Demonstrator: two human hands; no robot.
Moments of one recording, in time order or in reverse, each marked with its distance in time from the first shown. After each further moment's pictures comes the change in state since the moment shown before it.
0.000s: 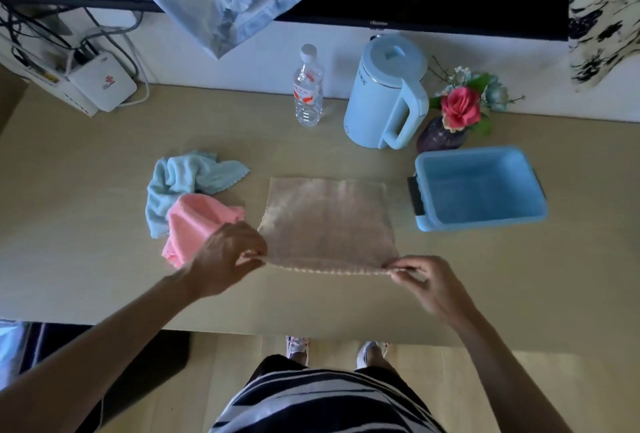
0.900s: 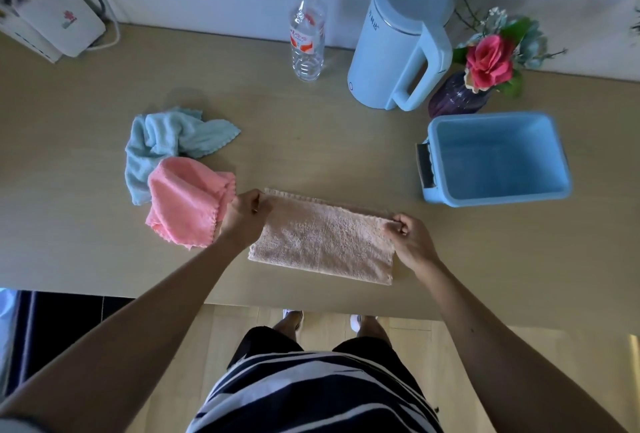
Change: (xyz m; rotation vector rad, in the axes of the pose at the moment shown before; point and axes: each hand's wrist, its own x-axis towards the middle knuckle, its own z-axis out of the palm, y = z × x) left_hand 0.045 -0.029 0.098 -0.358 0.163 -0.776; right_hand 0.069 0.059 0.048 0.076 0.138 0.371
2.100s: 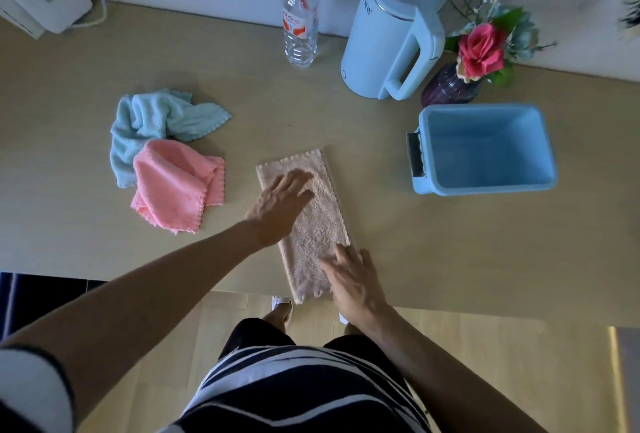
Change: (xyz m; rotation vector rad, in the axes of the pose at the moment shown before) left_hand -0.008 0.031 0.052 0.707 0.000 0.903; right_hand -0.087 0.003 0.074 -0.955 -0.199 -0.535
